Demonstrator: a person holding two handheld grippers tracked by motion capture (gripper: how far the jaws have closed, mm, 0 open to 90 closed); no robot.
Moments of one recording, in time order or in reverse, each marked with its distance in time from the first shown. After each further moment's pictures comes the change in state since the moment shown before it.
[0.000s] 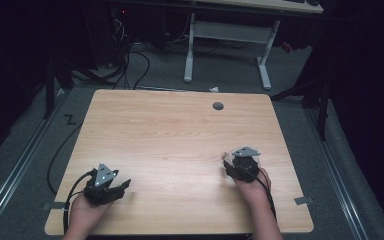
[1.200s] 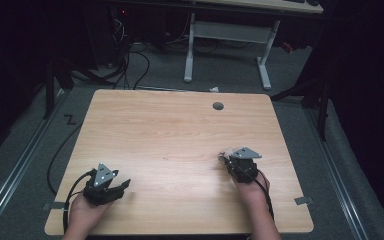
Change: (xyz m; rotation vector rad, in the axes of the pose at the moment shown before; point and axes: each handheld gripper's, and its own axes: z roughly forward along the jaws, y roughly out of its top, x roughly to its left) left arm 0.001 0.000 -0.001 -0.006 -0.004 -0.005; right arm 0.014 0.008 -0.023 -0.093 0.041 -0.001
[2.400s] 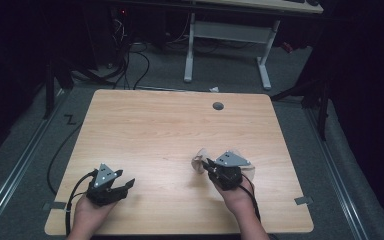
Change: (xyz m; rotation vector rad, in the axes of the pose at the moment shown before) left arm -0.012 0.005 0.001 -0.072 -0.057 -0.052; right arm 0.059 0.025 -0.027 -0.148 0.207 -0.064
